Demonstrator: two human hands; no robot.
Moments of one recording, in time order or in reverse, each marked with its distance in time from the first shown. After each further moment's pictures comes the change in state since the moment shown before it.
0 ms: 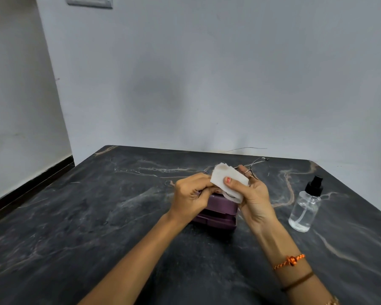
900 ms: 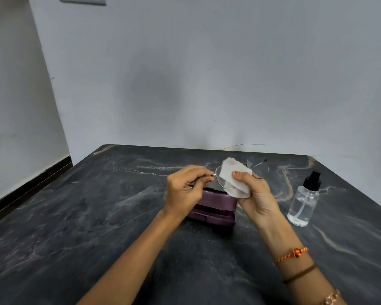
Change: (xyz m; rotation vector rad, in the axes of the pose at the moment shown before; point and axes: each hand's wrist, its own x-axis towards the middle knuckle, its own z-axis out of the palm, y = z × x) left_hand 0.003 0.000 -0.003 0.051 0.136 -0.020; right_hand 0.002 -0.007 -0.005 0.056 -0.023 0.090
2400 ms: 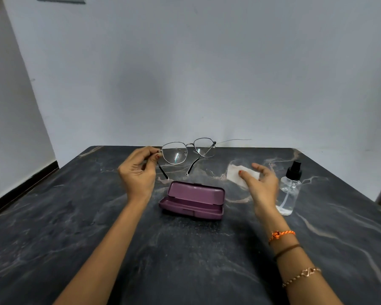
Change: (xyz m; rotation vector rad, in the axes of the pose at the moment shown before) left_hand 0.008 -0.053 -0.027 -0.115 0.358 -0.206; right_hand 0.030 0.000 -0.066 -0.697 0.551 -0.364
